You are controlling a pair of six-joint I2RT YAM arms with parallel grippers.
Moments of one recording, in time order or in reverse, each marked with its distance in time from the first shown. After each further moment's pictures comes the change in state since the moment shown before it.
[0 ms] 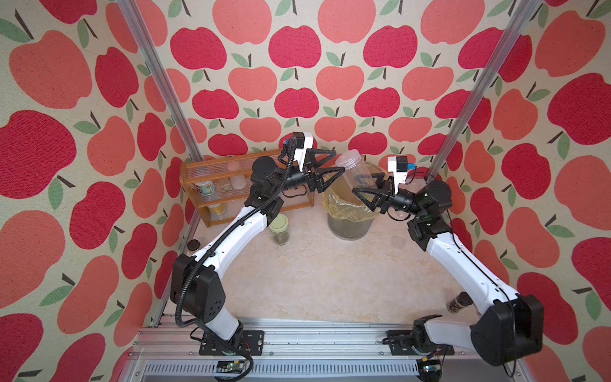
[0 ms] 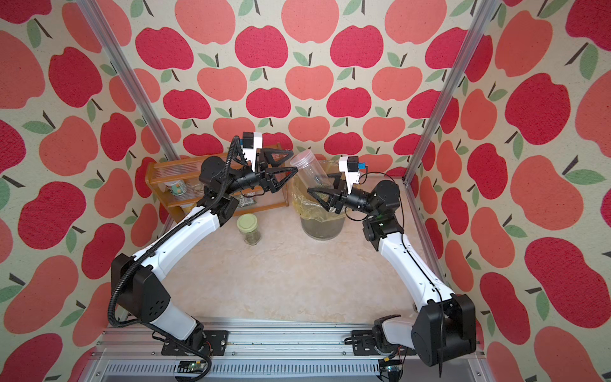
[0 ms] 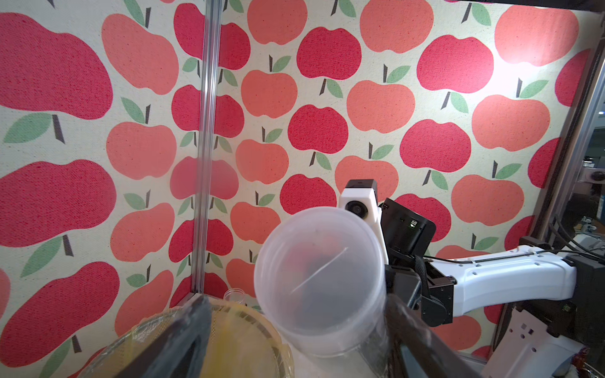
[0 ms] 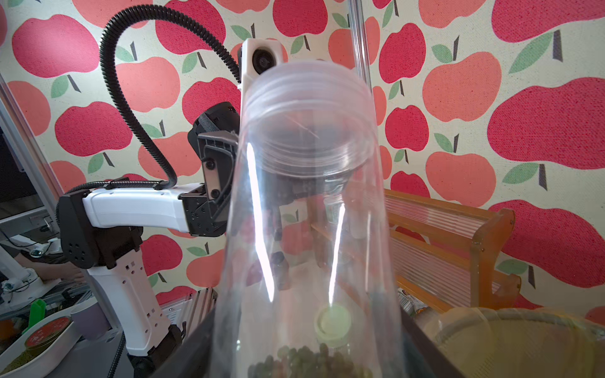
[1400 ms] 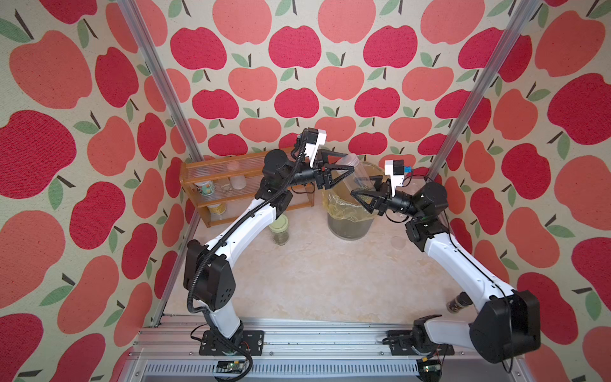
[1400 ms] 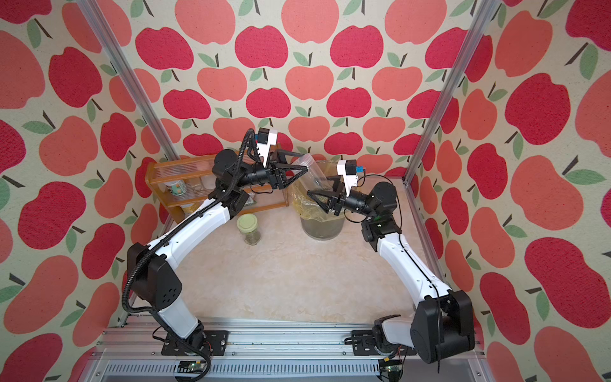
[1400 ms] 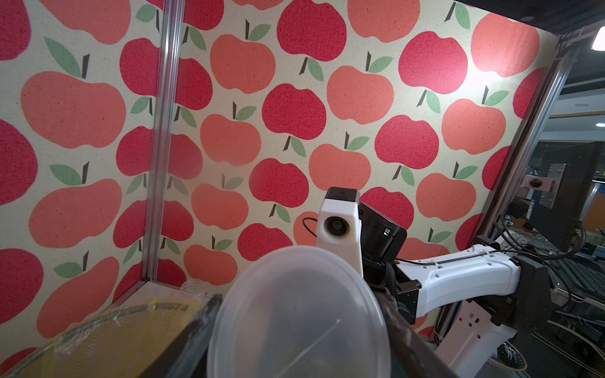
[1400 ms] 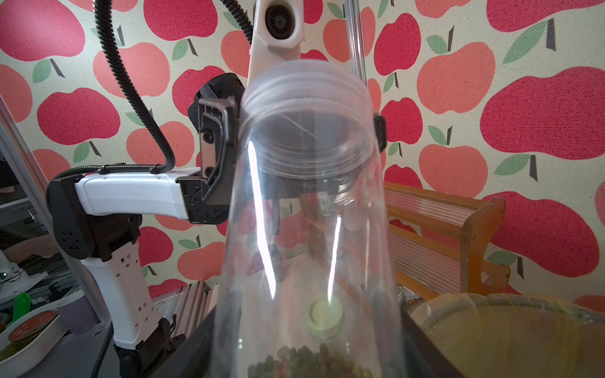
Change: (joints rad) left arm -0.031 0.111 0.127 -0.045 0.081 -0.096; right arm -0.001 0.007 -0.033 0.005 0.011 -0.056
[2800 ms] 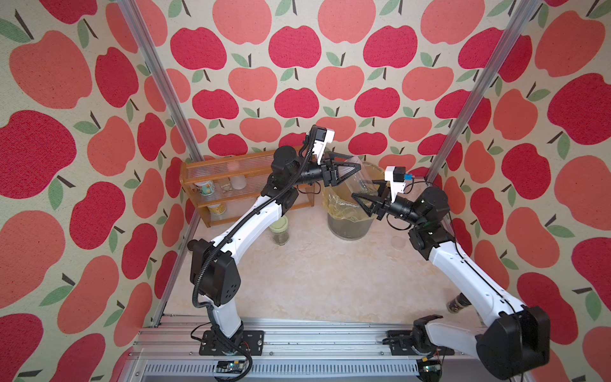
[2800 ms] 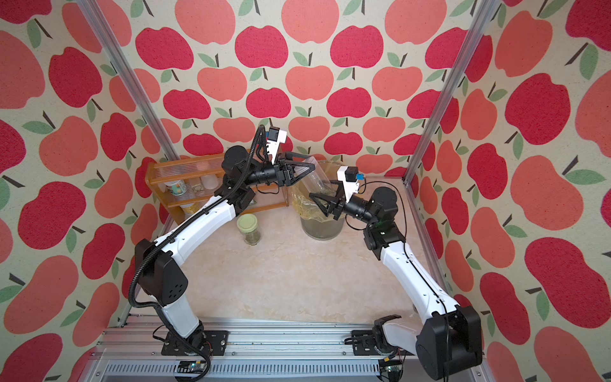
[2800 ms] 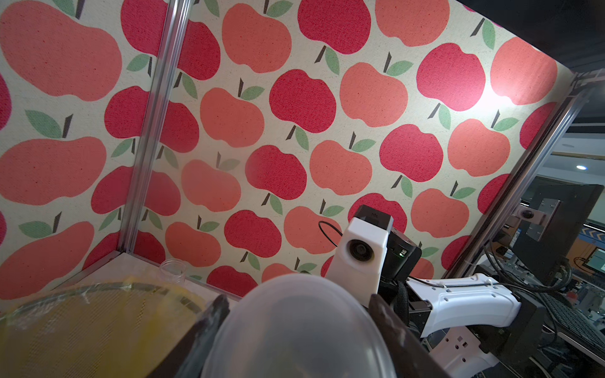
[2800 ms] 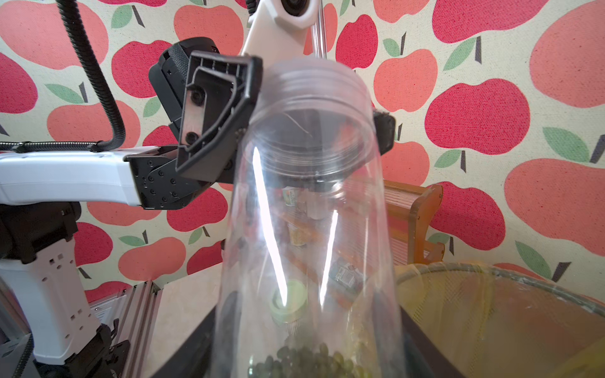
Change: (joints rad) left arm -0.032 0.055 0.085 -0.115 -0.026 -0.096; right arm 0.022 -0.106 -0.060 -0.172 0.193 -0.204
